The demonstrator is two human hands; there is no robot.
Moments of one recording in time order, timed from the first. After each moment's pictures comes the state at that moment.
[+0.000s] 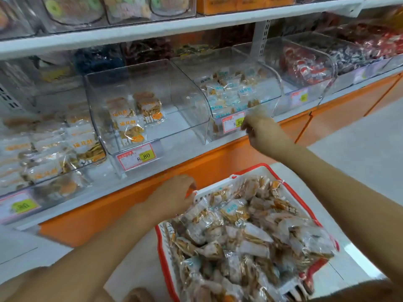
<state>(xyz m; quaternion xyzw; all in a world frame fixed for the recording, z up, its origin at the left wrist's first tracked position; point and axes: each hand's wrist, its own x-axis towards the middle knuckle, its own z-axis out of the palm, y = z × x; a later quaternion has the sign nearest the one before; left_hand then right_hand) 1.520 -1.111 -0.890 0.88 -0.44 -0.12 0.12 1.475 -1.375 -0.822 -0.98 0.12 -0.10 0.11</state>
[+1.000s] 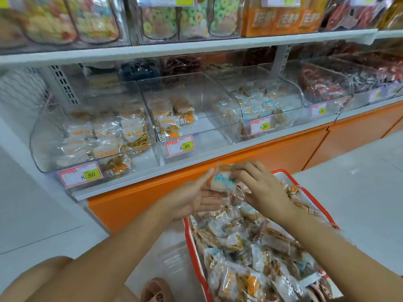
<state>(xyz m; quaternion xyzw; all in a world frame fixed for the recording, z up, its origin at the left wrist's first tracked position) 1.485 -1.054 -0.877 0.59 -0.10 -0.50 0.62 1.394 -1.242 -0.875 -0.94 -0.16 -0.29 0.07</state>
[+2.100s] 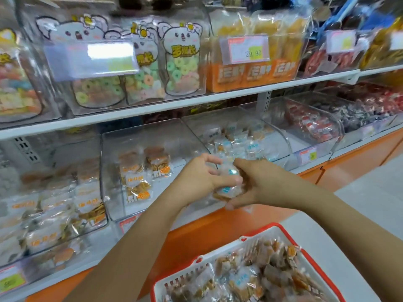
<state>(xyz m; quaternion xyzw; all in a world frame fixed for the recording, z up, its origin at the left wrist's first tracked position) 1.564 -1.184 -0.747 0.77 -0.26 -0.25 0.52 1.482 -1.338 -0.735 -0.99 -0.03 0.00 0.16</state>
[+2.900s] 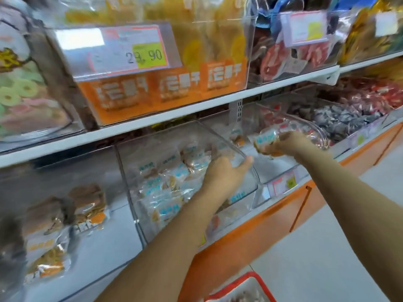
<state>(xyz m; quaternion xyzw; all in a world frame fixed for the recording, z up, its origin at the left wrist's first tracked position) 1.625 -1.440 -0.781 0.87 -0.27 -0.13 0.39 1.590 -1.634 -0.771 -0.80 0.35 -0.13 0.47</state>
